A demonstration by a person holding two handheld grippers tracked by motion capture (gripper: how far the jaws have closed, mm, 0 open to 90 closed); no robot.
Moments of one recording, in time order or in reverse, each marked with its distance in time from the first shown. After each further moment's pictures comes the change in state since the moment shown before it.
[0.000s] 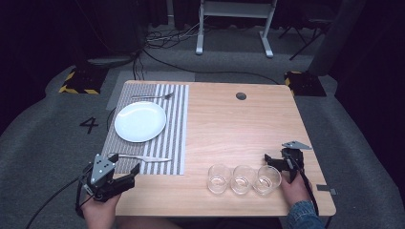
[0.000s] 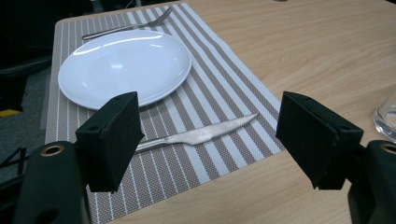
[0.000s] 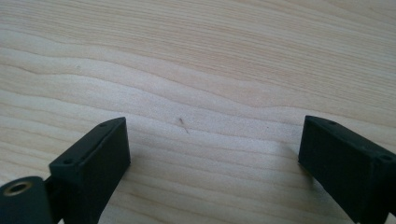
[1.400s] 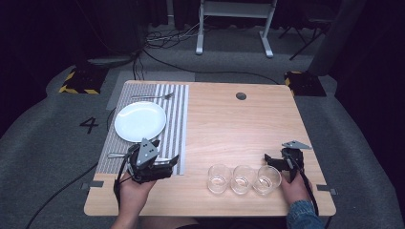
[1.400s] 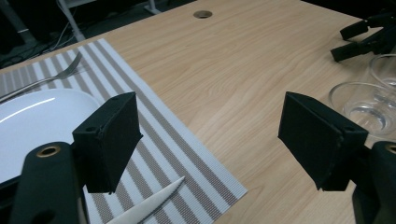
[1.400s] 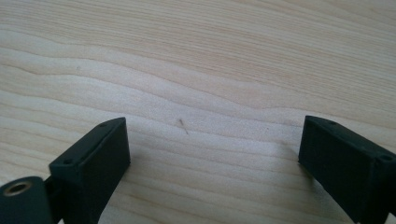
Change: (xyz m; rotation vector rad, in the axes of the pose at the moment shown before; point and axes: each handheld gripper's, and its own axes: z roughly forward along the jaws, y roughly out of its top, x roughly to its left) left arm -0.066 0.054 0.057 0.010 -0.216 0.186; right arm -0.001 0.000 0.000 0.000 0.002 -0.003
